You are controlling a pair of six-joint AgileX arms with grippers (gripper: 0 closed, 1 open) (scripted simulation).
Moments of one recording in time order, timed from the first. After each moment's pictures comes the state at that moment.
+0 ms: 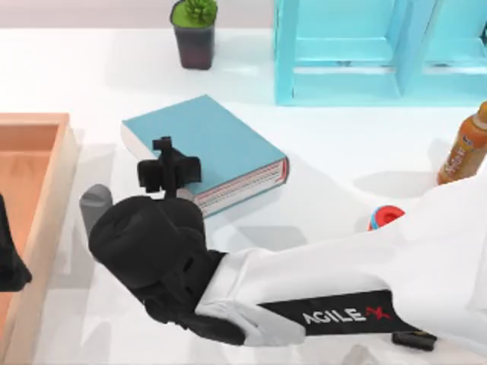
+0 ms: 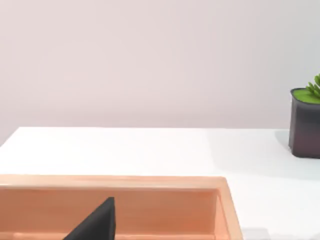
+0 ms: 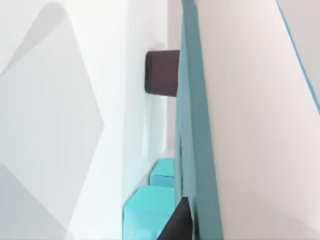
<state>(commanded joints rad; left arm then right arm) 0.00 0.00 0.00 0.00 0.00 0.00 1.13 2.14 1.27 0.39 0.96 -1.13</state>
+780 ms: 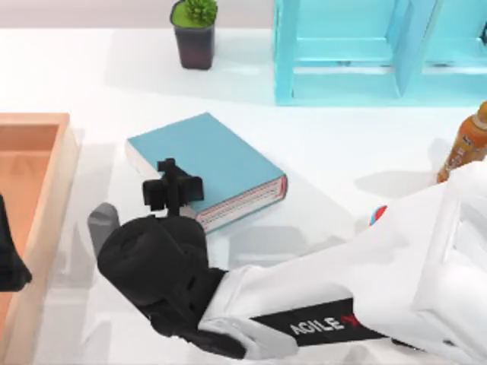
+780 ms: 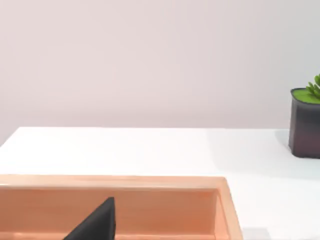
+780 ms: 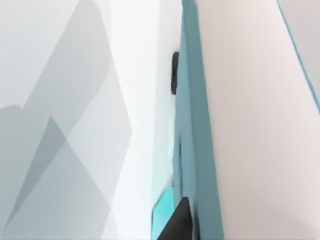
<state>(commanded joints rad) 0.00 0.00 0.00 0.00 0.00 0.00 1.13 2.21 1.24 0.49 0.96 -1.13</state>
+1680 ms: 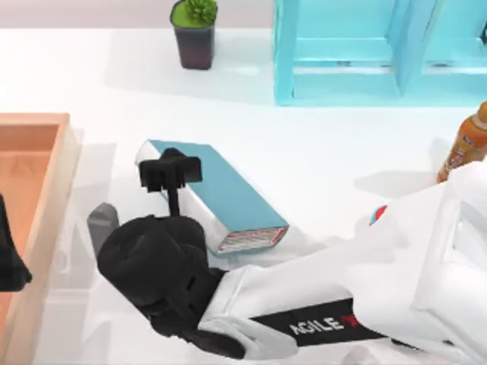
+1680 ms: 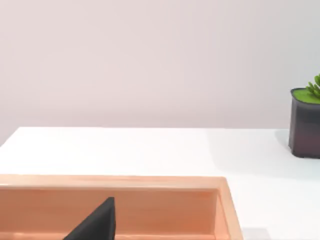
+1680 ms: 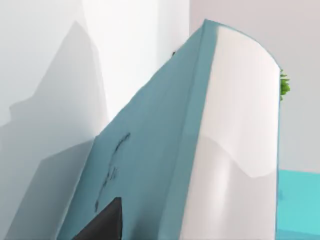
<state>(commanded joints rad) 0.00 0.00 0.00 0.00 0.00 0.00 1.13 2.21 1.24 0.49 0.96 -1.13</state>
